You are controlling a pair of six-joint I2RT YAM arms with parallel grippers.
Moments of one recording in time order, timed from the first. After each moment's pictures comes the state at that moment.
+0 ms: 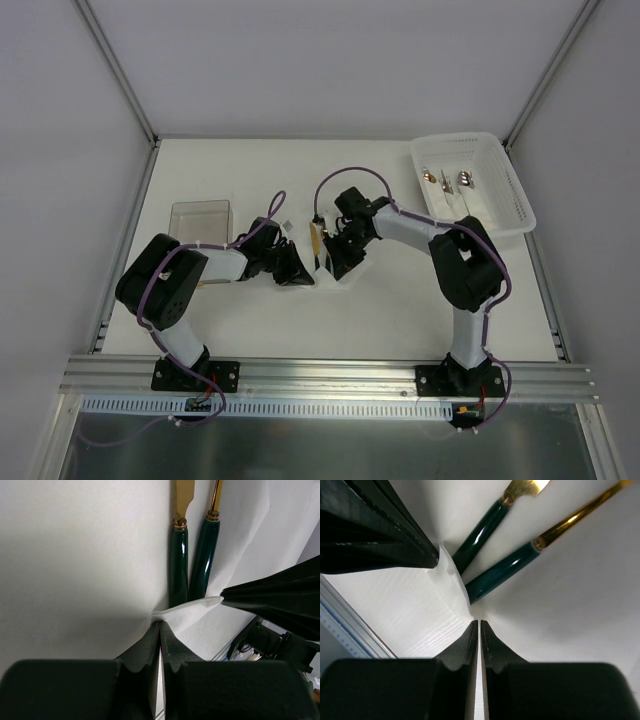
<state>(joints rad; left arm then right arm) -0.50 1.69 0.67 0.14 0.52 -0.86 0.67 1.96 1.34 -0.70 -0.46 -0.08</state>
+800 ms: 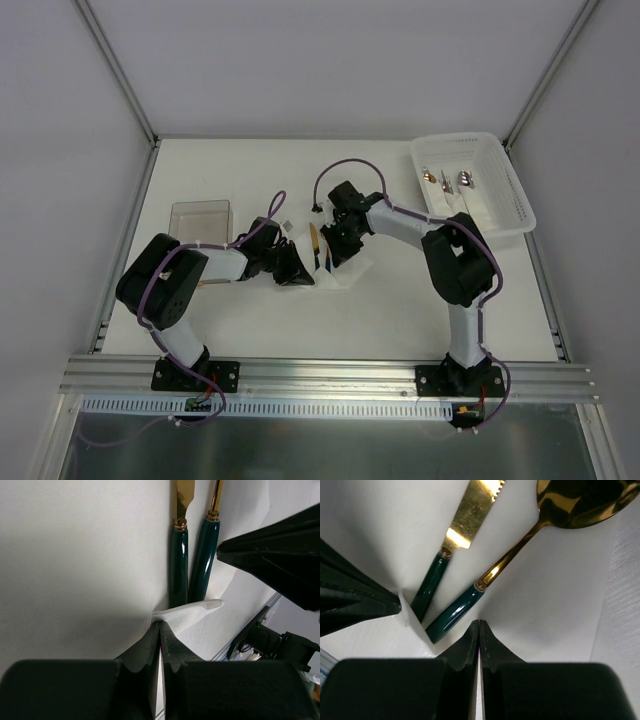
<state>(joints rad) -0.50 1.70 0.67 0.14 0.52 -0.86 0.67 2.00 1.43 -0.66 -0.29 0.04</state>
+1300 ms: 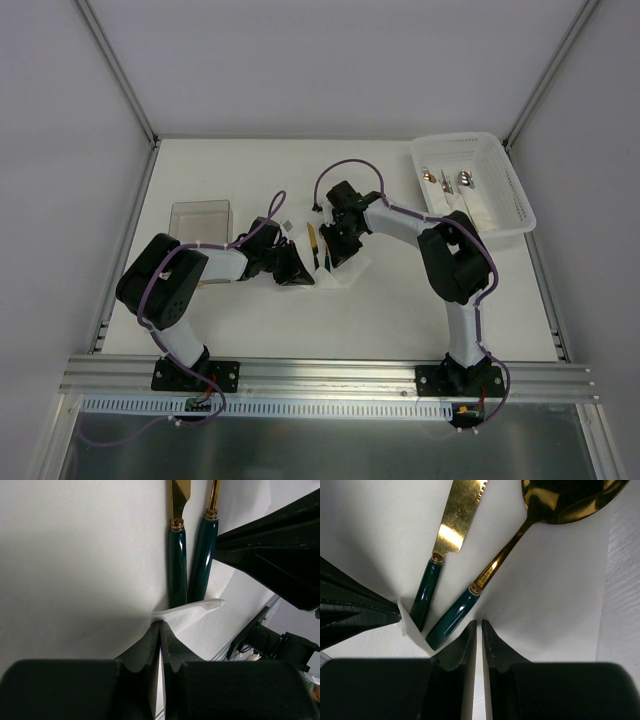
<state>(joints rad) -0.50 1.70 0.67 0.14 0.52 -0.86 0.67 2.05 1.46 -0.68 -0.27 0.09</state>
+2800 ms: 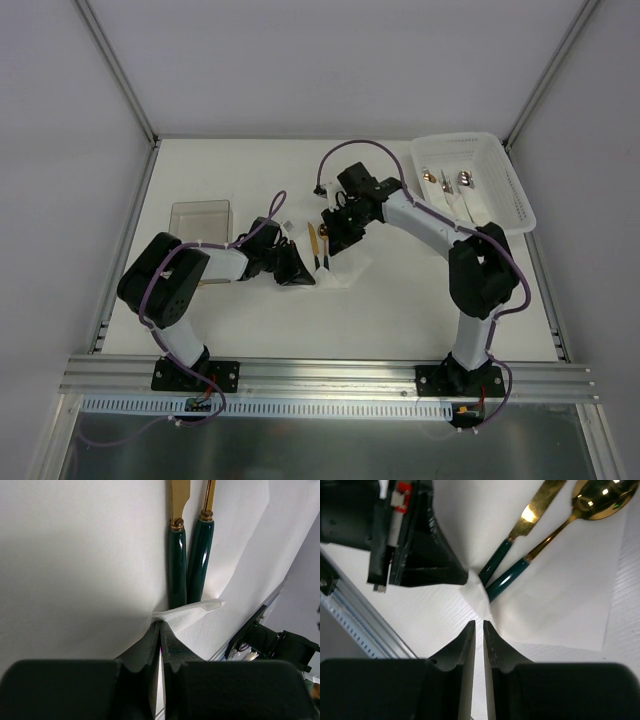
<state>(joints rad) -0.50 1.71 0.67 0.16 0.52 -0.86 0.64 1.89 1.50 -0.77 -0.41 0.03</state>
